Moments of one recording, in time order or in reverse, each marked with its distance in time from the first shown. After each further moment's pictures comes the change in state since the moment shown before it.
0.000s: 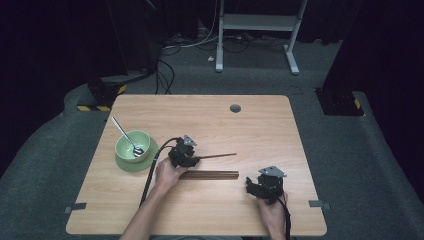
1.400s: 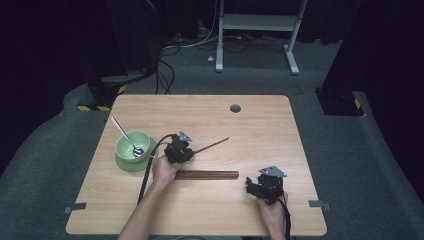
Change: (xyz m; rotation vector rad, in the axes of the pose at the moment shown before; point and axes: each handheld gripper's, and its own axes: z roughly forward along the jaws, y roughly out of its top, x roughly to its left) left arm 0.019 -0.001 -0.001 0.002 0.032 -0.040; right arm 0.000 0.000 0.000 0.000 0.000 0.000
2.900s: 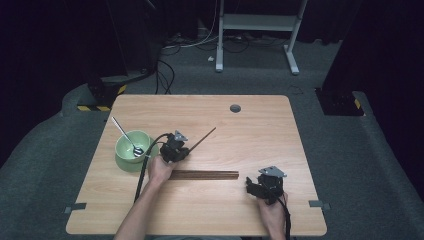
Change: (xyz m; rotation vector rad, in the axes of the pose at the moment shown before) left arm 0.012 -0.006 -0.008 -0.022 0.002 0.020; right arm 0.000 0.000 0.000 0.000 -0.001 0.002
